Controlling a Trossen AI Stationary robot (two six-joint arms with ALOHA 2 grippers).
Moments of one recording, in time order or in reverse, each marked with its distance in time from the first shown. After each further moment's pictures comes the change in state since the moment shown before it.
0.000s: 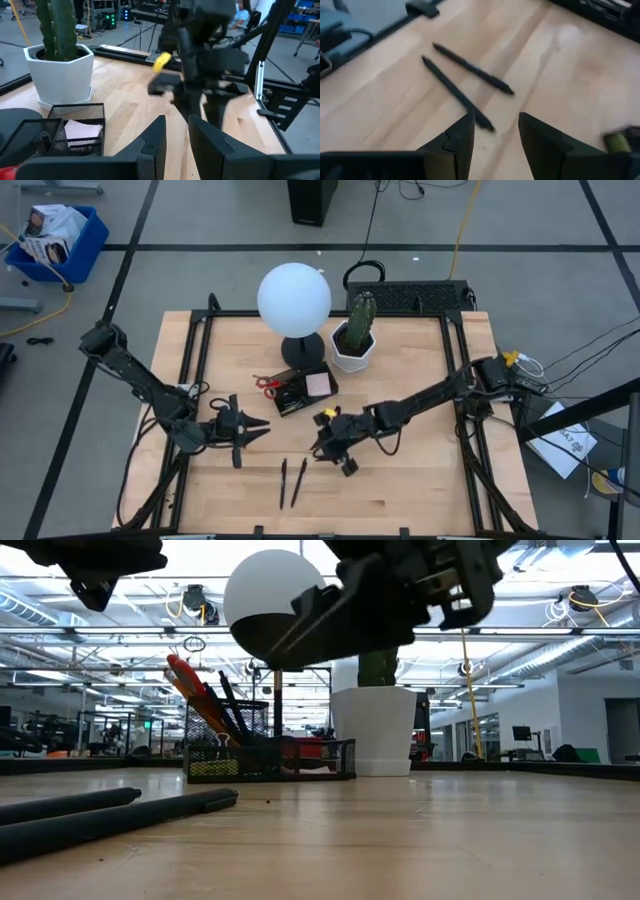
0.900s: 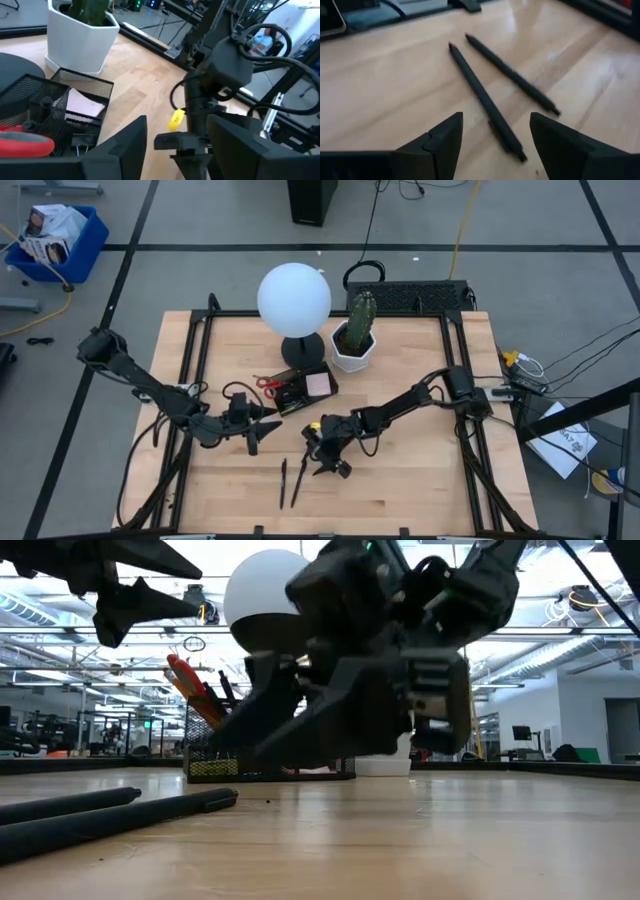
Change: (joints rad) left arm 0.149 0.087 0.000 0.043 0.066 -0.314; right arm -0.061 0.265 0.001 0.347 -0.294 -0.183
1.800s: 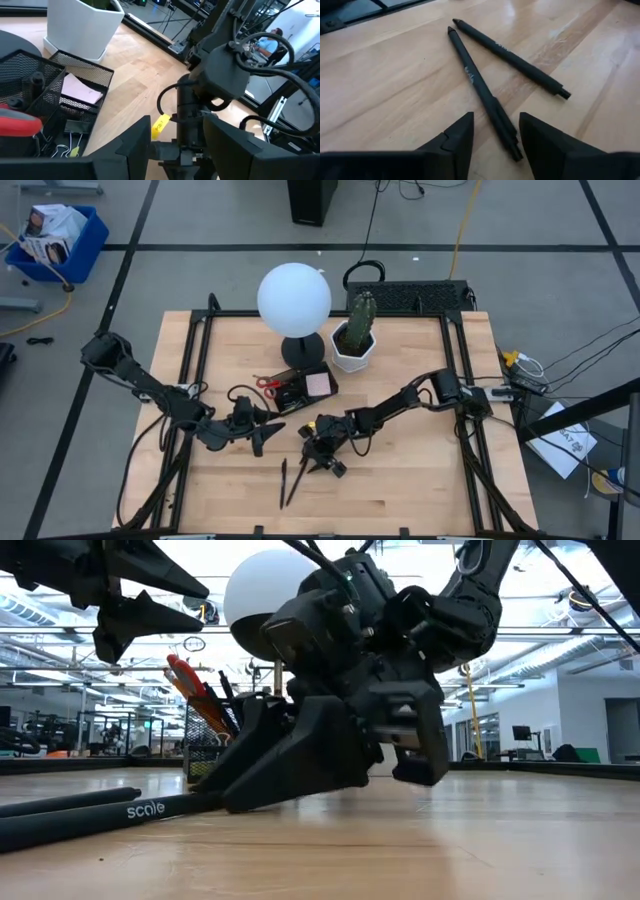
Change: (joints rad) left arm 0.006 0.090 0.000 0.049 0.000 -0.101; right arm -0.012 0.097 0.053 0.021 -0.025 0.095
